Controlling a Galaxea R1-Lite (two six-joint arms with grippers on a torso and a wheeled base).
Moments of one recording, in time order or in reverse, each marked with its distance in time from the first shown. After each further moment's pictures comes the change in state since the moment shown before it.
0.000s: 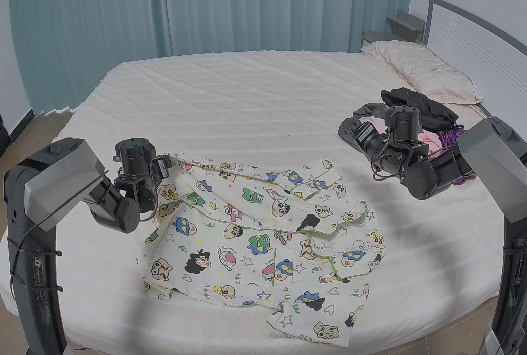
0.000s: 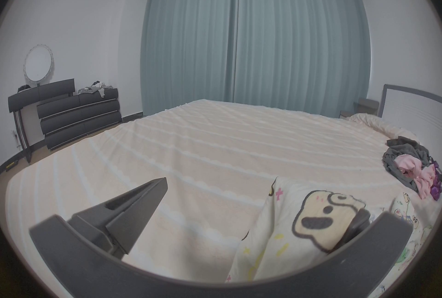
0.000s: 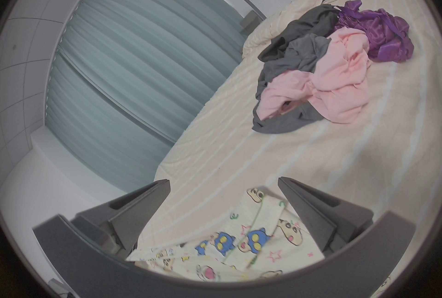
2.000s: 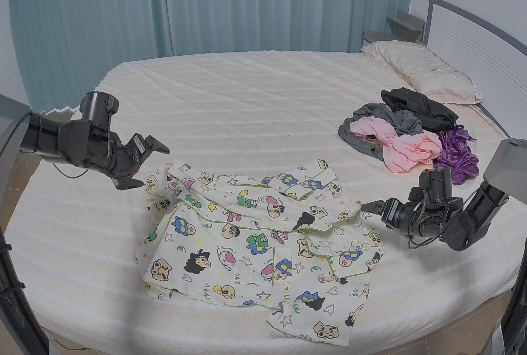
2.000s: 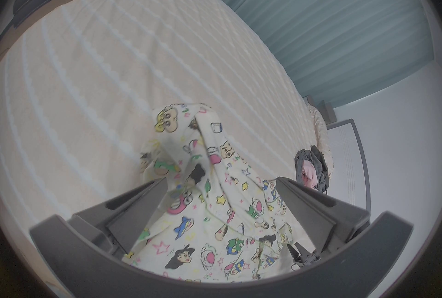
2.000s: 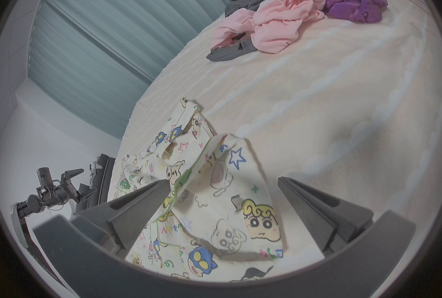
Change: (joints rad) left arm 0.129 -0.305 -0.260 1.086 -0.793 -0.567; right arm -0.097 -0.158 0.645 -0.104 0.282 -0.244
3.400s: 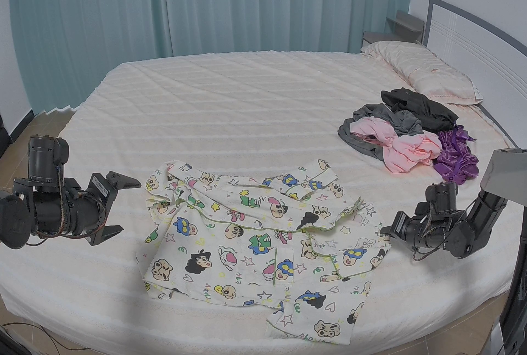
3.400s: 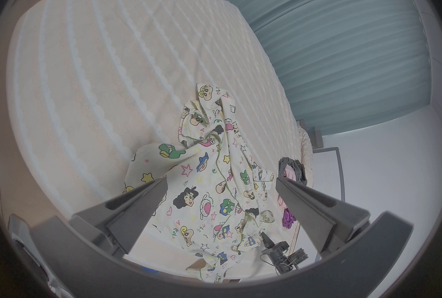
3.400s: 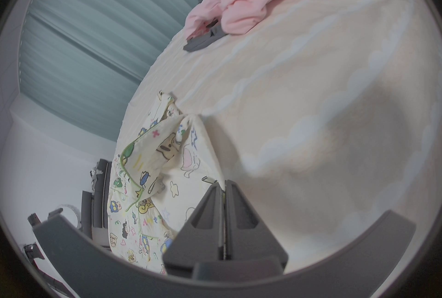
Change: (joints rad) left arm -0.052 -0.500 0.711 -0.316 0.078 -0.287; right arm -0.084 0.075 0.069 -0.067 0.074 0.015
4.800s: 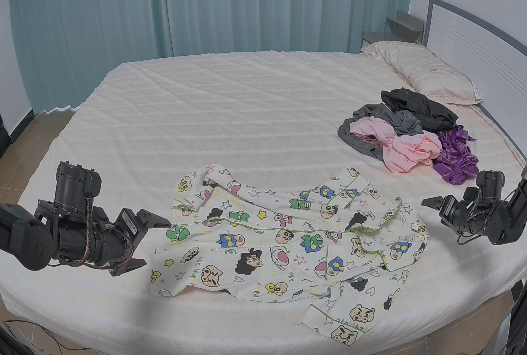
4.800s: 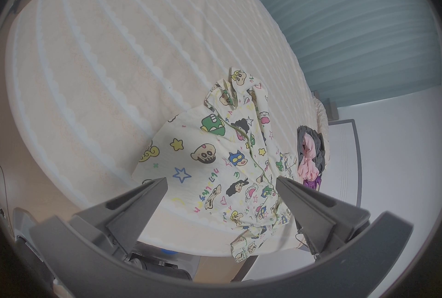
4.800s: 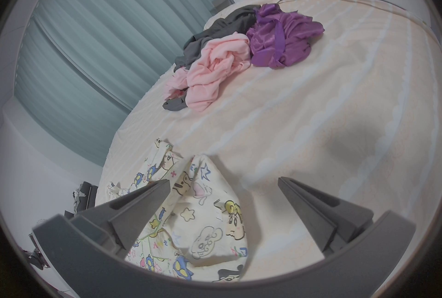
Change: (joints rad) left arm -0.148 0.064 0.086 0.000 0.007 0.011; right arm -0.310 -0.141 0.064 0.002 0.036 -0.161
